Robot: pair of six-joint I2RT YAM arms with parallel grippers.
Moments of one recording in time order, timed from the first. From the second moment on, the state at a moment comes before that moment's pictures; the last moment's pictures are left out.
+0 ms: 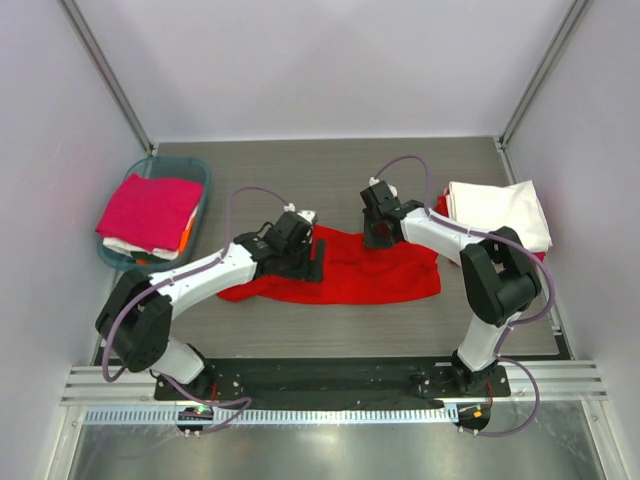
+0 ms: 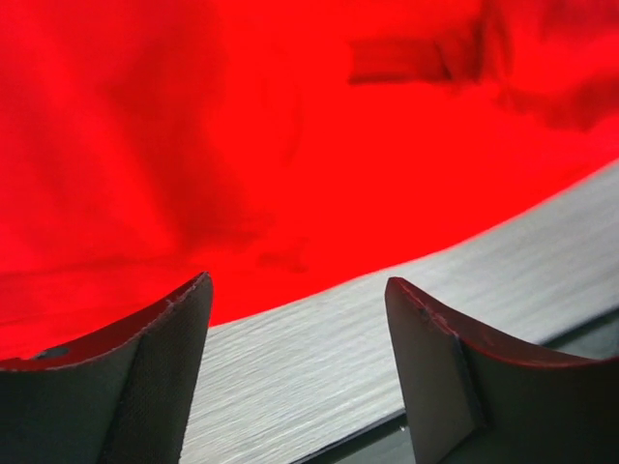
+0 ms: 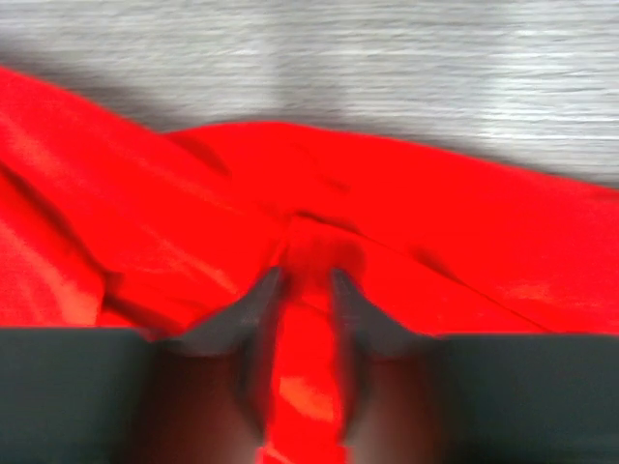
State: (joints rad) left arm -0.73 1.47 0.99 -0.47 -0.02 -0.51; right arm 0.51 1.76 1.17 -0.46 0.12 0.49
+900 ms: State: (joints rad) left arm -0.78 1.70 1.05 -0.46 -0.03 -0.47; right arm 0.41 1.43 1.00 -0.45 0.18 0.55
